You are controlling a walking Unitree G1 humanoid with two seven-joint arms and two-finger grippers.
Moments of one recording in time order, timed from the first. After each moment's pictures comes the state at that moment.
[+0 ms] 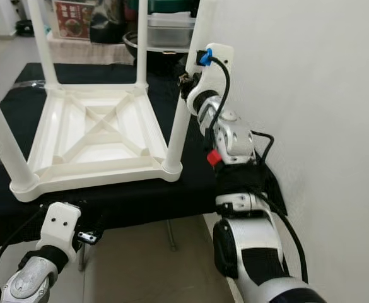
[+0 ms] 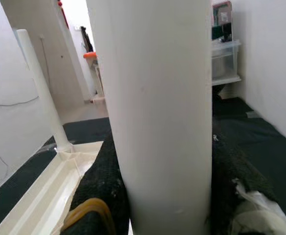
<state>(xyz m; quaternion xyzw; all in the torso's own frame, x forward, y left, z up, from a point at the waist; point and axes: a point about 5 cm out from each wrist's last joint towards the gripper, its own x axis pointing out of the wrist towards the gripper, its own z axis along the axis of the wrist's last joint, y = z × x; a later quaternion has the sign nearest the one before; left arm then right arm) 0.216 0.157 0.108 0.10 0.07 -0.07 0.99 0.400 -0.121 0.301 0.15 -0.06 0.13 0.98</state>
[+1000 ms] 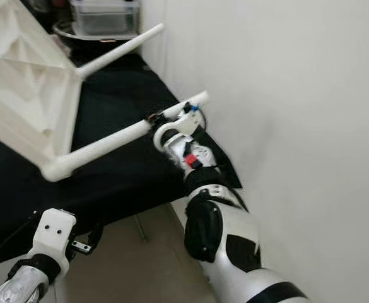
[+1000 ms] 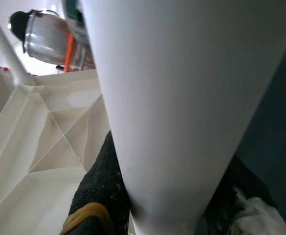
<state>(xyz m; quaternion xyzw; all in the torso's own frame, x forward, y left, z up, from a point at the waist) 0.197 0.160 0.116 0.11 0.09 -0.08 0.99 0.399 -0.034 0.191 0.55 0.21 0.17 0.79</state>
